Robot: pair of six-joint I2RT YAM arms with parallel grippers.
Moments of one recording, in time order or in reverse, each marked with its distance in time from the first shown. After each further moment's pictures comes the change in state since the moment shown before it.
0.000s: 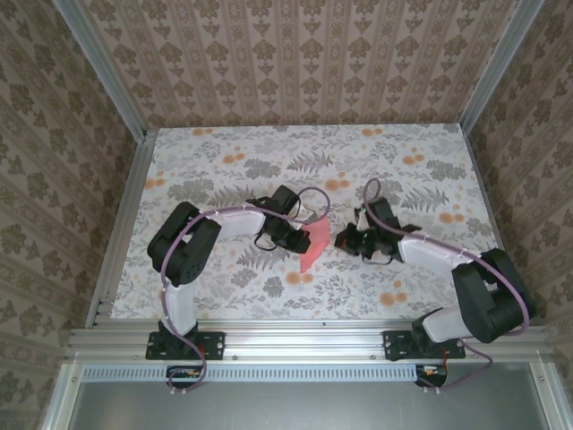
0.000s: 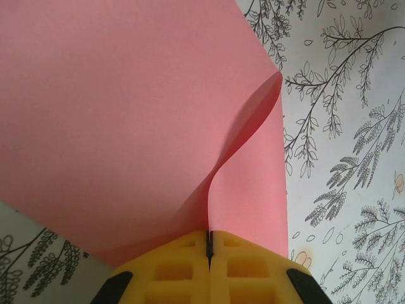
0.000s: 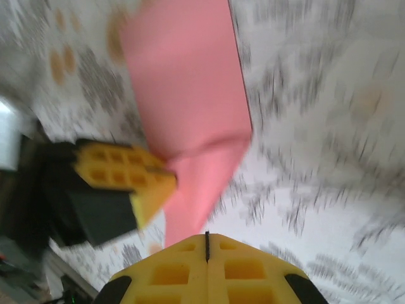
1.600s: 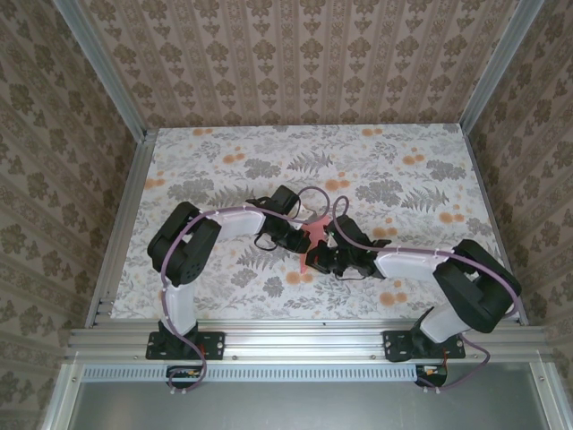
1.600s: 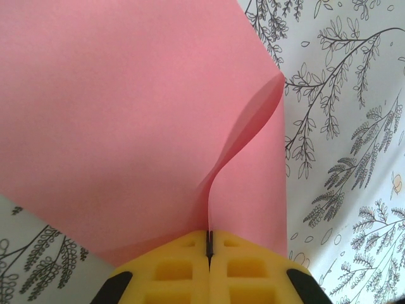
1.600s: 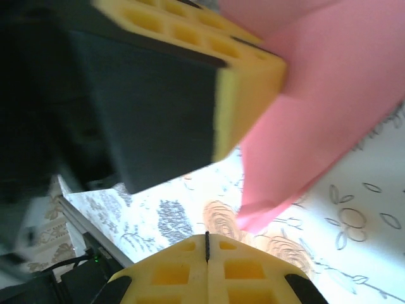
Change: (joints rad) left arm 0.000 0.000 -0.002 0.006 0.006 0.000; right arm 0.277 0.093 0.005 0.206 0.057 0.231
